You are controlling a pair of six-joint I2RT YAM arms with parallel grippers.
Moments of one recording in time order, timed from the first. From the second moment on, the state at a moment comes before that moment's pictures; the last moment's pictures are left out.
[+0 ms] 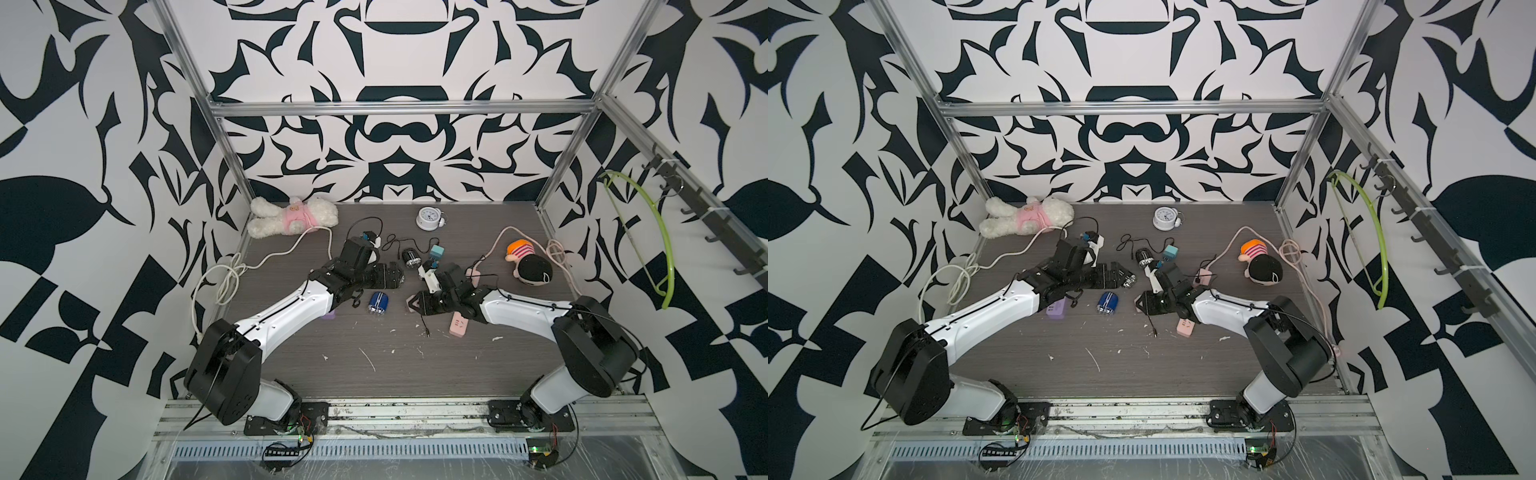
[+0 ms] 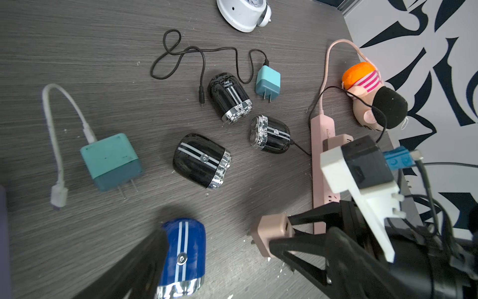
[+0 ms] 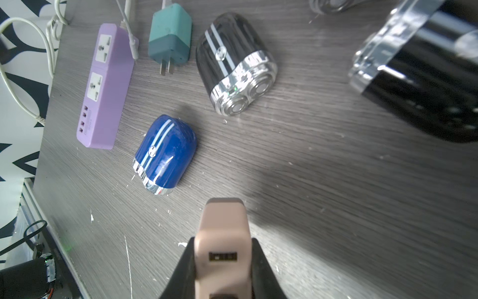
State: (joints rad) left arm -0.62 1.43 0.98 -0.25 0.15 -0.51; right arm 0.64 1.59 0.81 -0.07 -0.29 0.52
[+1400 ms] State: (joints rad) left arm -0.62 1.45 0.94 -0.21 0.15 -0.52; right arm 0.68 1.40 0.86 -0.40 0.08 0.50
